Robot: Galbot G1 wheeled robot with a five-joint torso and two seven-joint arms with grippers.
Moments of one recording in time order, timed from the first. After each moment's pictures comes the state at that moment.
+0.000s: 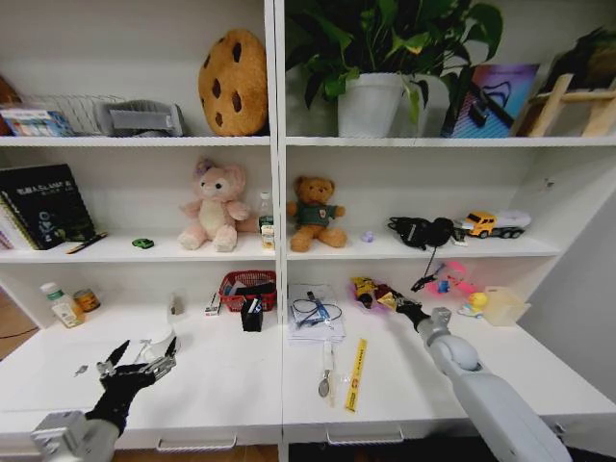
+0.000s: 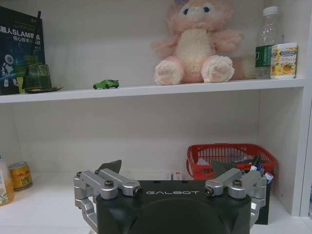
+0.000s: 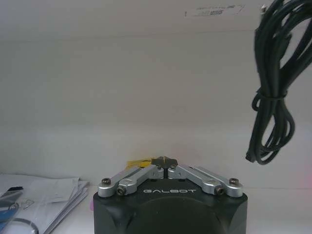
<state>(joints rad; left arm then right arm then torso) 1.97 -1.23 -0.97 -2.50 -0.51 0.27 -0.14 -0.91 0.95 0.35 1.36 0.65 -0.03 -0.09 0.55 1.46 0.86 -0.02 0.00</state>
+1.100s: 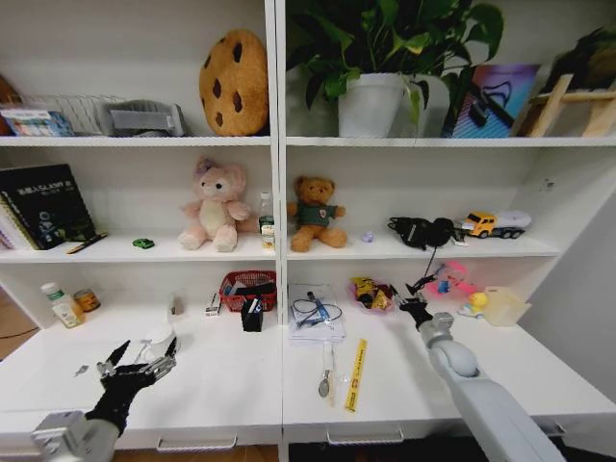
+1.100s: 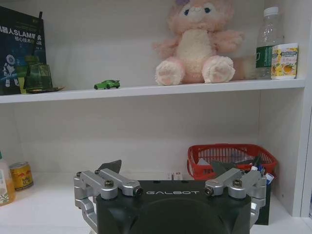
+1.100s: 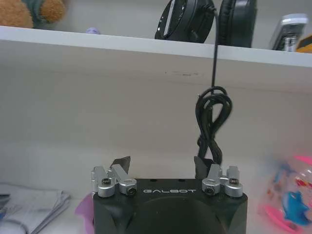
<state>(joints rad) 1.97 -1.23 -0.97 -2.50 -0.51 0.27 -0.14 -1.27 0.94 0.59 1.67 0.54 0.06 0.00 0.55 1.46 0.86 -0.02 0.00</state>
